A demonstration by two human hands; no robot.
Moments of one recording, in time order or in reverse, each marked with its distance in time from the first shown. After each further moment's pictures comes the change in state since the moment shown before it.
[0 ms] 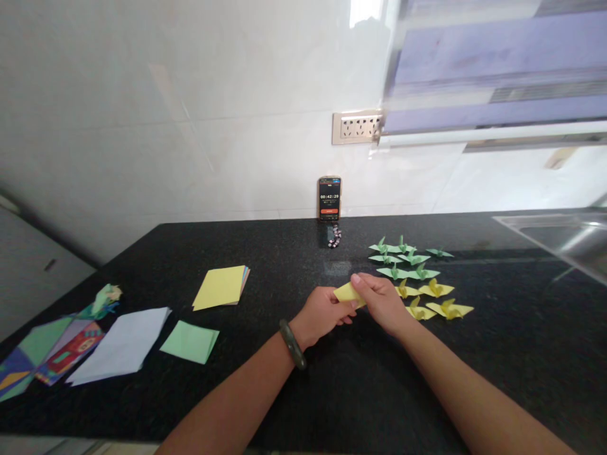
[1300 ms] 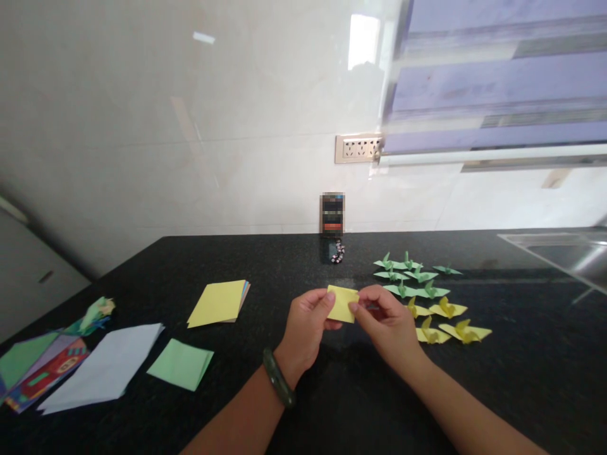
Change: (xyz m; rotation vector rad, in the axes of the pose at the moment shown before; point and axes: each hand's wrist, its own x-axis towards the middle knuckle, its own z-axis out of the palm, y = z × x) left_hand -0.013 0.004 -0.011 -0.352 0.225 0.235; right_hand -0.011 0.004 0.019 -0.097 0.286 -0.279
